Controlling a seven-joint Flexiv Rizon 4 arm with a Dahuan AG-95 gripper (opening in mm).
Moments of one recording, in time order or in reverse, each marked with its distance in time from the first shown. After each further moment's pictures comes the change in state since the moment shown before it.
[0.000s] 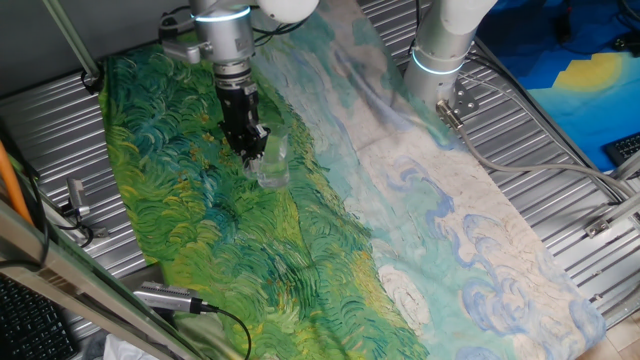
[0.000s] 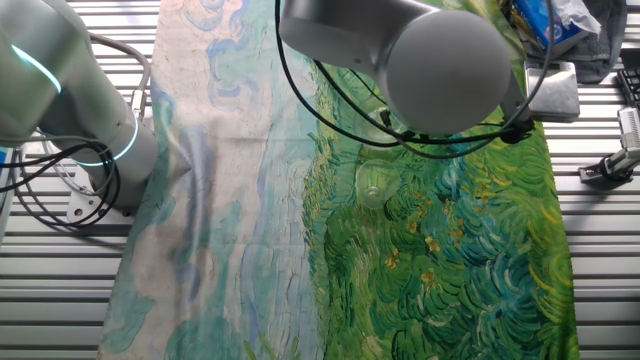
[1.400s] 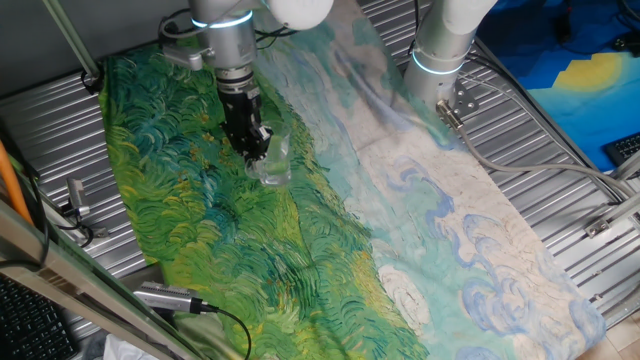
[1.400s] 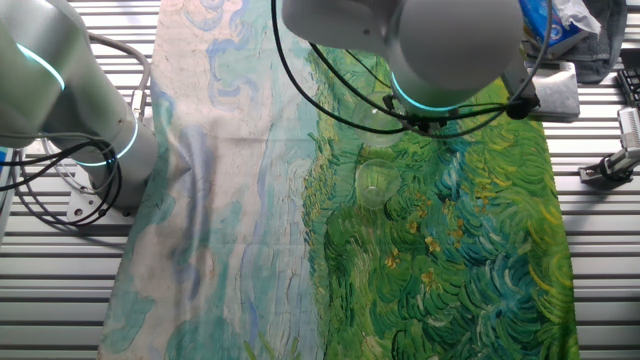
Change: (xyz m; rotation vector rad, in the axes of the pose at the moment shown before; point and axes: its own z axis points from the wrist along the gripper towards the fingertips) arm 0.002 0.006 -0.001 0.041 0.062 -0.016
